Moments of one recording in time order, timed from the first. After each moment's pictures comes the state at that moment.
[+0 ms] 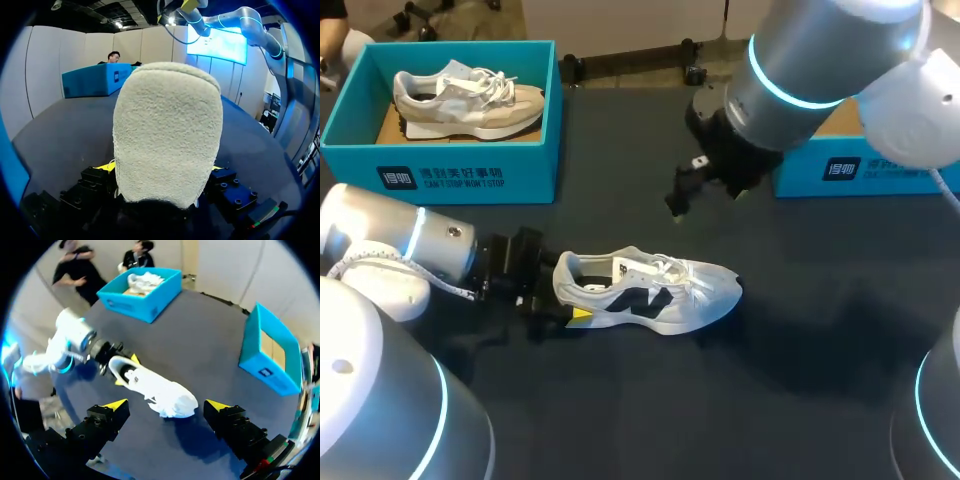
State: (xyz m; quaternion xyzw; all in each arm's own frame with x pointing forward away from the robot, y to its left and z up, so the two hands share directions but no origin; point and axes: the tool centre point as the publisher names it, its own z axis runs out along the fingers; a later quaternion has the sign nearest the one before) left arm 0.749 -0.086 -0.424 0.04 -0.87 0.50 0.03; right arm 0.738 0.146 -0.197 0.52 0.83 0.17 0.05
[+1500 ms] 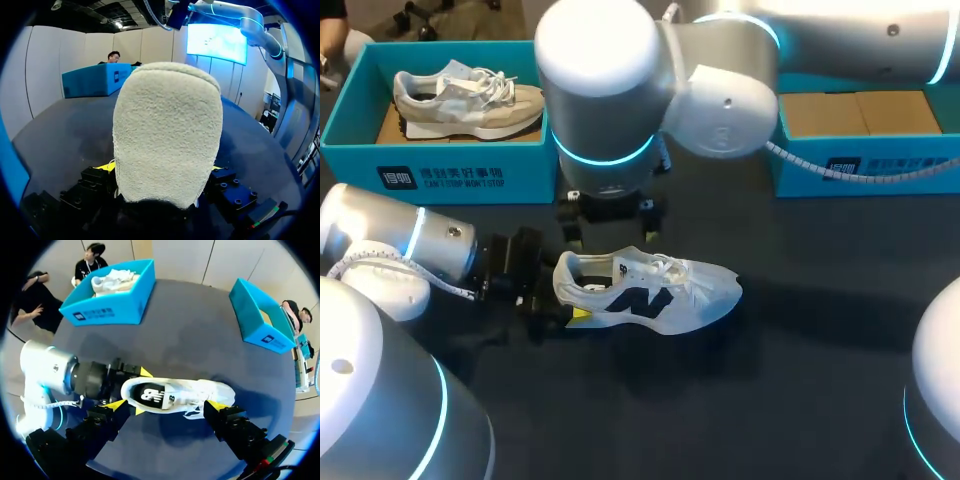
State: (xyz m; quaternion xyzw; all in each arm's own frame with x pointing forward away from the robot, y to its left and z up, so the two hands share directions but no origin) left arm 0.749 -0.086 -0.424 0.04 -0.87 0.50 0.03; right arm 0.733 0.266 -0.260 0.66 0.74 0.09 0.09
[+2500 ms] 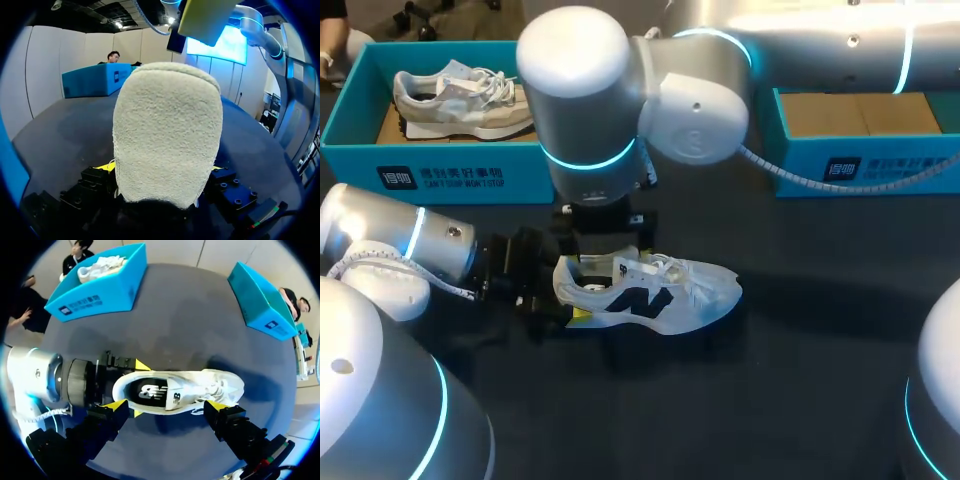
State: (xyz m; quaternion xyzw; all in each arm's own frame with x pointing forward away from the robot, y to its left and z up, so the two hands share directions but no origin) left arm 0.749 -0.086 -0.424 0.04 -0.87 0.50 0.03; right arm 0.733 0.275 -0.297 0.70 0.71 0.05 0.07
